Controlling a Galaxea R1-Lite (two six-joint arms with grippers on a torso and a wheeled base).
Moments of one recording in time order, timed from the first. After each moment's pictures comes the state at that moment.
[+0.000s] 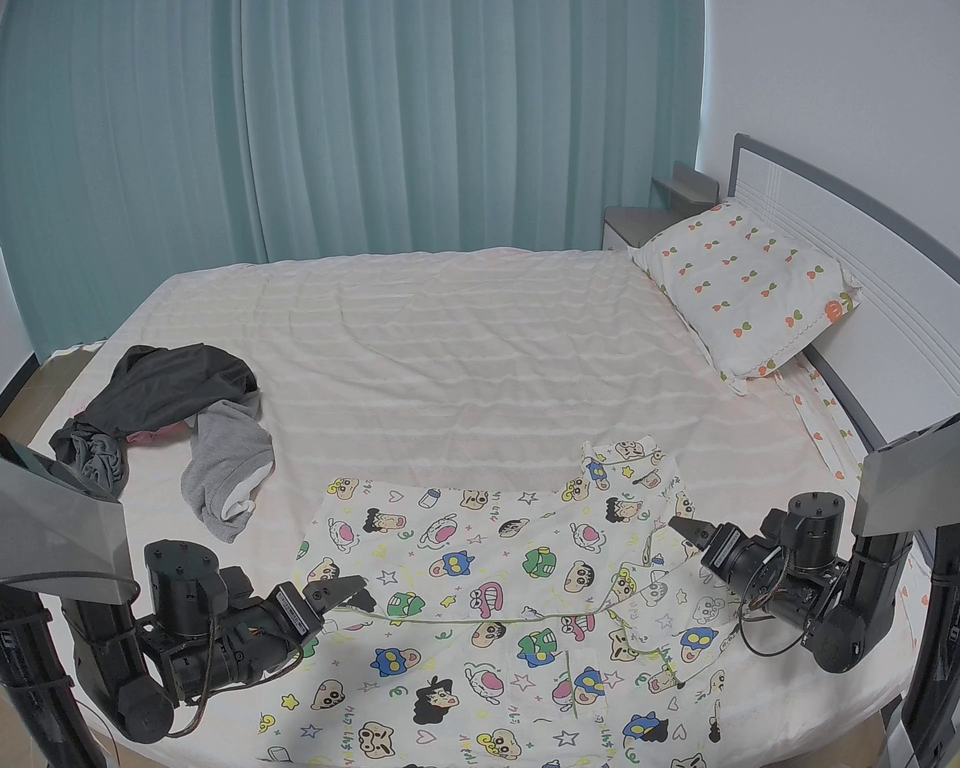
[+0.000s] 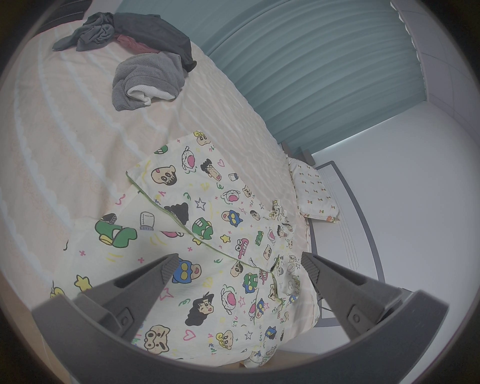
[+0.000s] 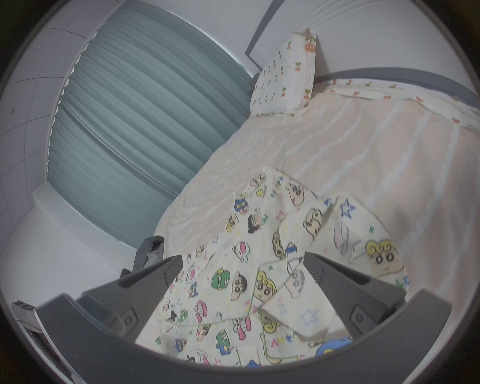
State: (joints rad) left arm -0.36 2.08 -0.04 -1.55 -0.17 -0.99; right arm 0.28 2.24 -0.27 -1.55 0.04 0.82
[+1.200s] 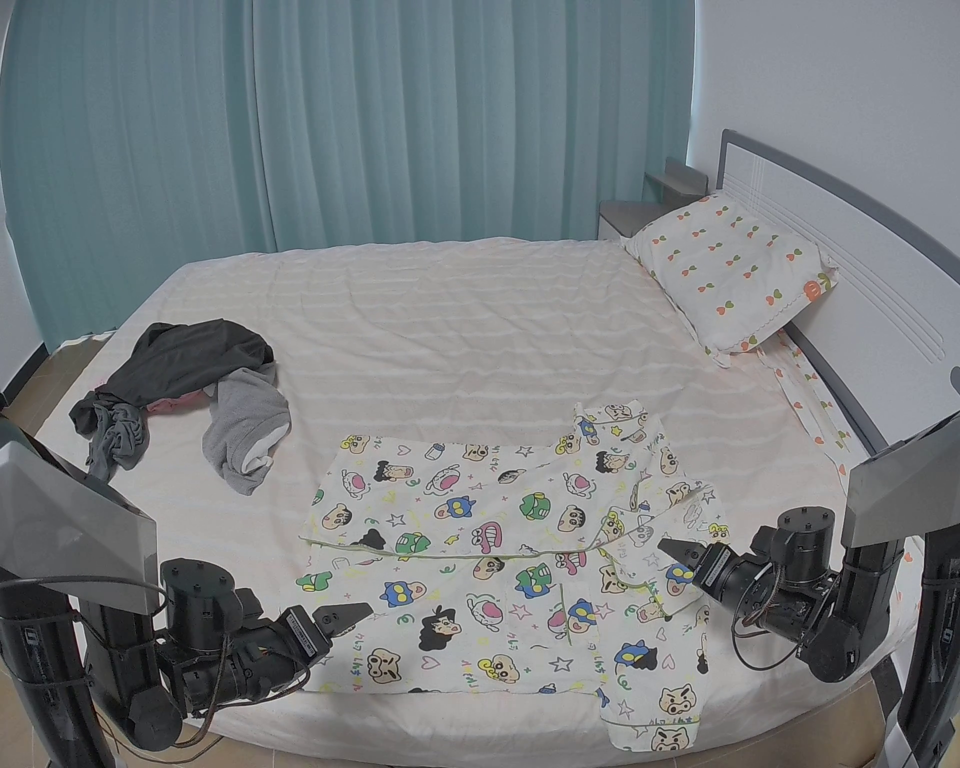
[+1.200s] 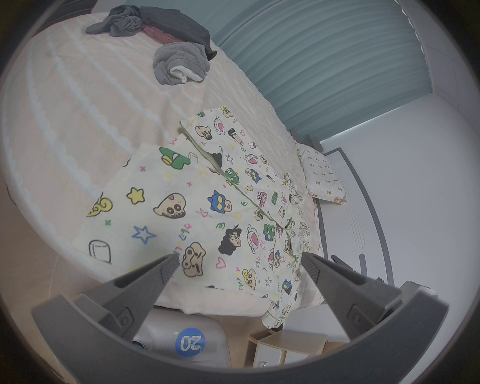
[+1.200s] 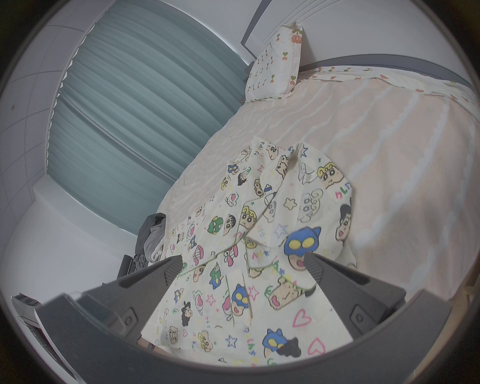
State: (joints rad) left arm -0.38 2.14 -0.02 -1.55 -0.18 -0.99; right arm 0.31 2.27 -0.25 -1.55 0.05 0.82
